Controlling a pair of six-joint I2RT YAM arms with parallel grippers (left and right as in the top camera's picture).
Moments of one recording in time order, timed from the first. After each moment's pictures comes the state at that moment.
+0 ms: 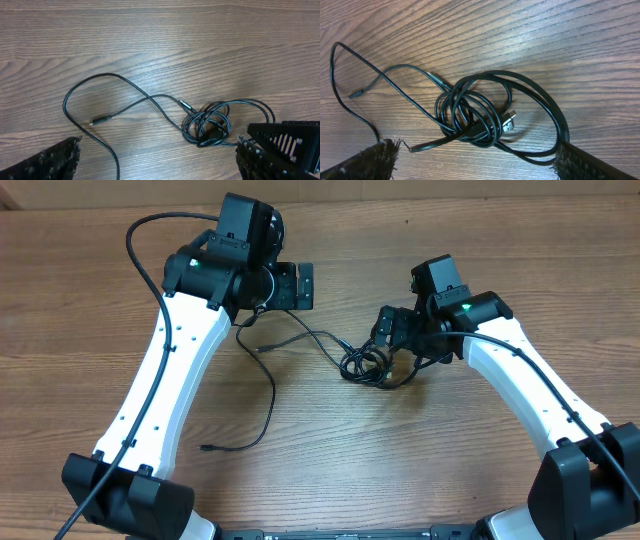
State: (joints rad) left arm -0.32 1.72 1.76 -1.07 0.11 -0.30; right arm 0.32 1.67 1.29 -0.83 -0.16 0.54
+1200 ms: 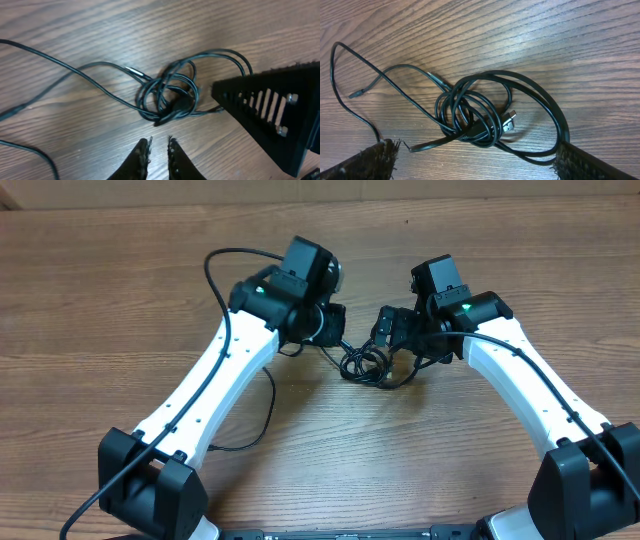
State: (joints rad) left arm -0.50 1.75 1.55 -0.92 0.22 -0.33; right arm 0.32 1.67 1.29 -0.83 -0.16 0.54
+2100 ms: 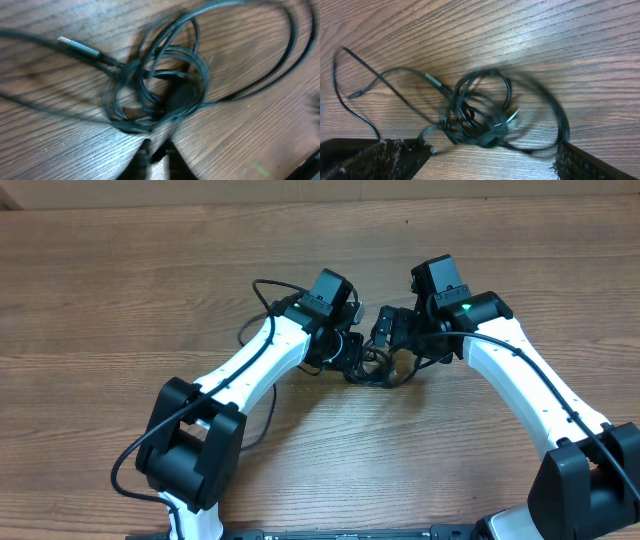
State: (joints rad) left arm -0.55 1.94 1.41 -0.73 0.37 -0.32; right arm 0.32 1.67 1.29 -0.83 -0.16 0.54
